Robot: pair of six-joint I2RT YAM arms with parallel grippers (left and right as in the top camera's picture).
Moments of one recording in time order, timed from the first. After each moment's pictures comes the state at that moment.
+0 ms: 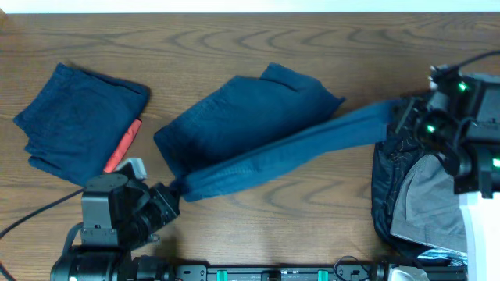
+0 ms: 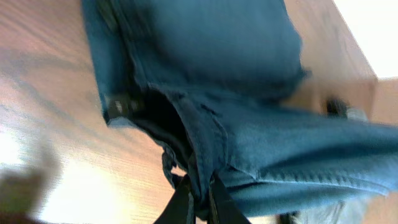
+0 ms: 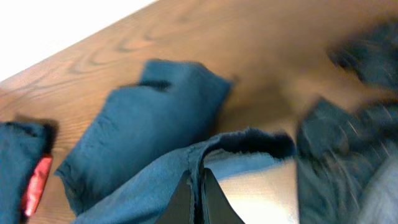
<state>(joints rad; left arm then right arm) -0.05 0.60 0.87 -1.15 0.29 -0.72 -0.07 1.15 1.28 -0.91 -0.28 0.34</state>
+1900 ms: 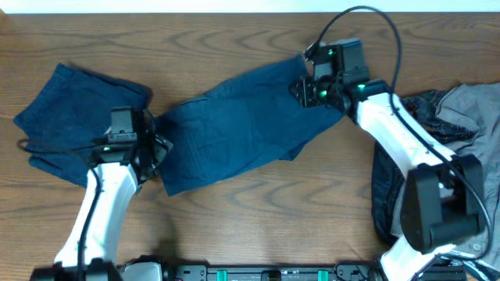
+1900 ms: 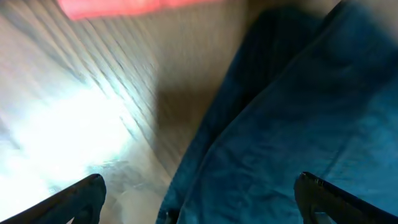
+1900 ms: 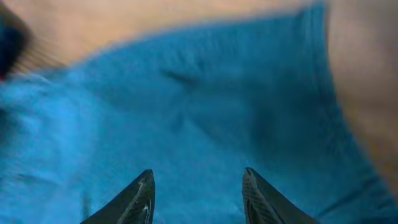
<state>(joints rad) 0.07 1.36 0.80 -0.72 -0.08 -0.87 0.27 1.86 1.30 -0.38 -0.33 0.14</state>
